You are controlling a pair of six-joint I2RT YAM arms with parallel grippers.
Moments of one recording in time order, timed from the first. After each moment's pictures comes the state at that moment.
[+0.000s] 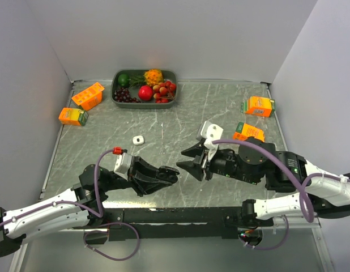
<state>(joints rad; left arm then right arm) -1.10 0.60 0.45 0.51 0.40 -0.36 1.45 0.99 1.47 -0.68 0.28 0.02</state>
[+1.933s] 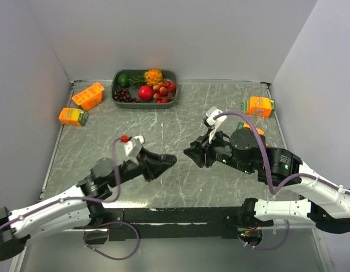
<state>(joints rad) -1.04 0.65 0.45 0.41 0.15 -0.39 1.19 0.97 1.38 -0.72 0.23 0.23</state>
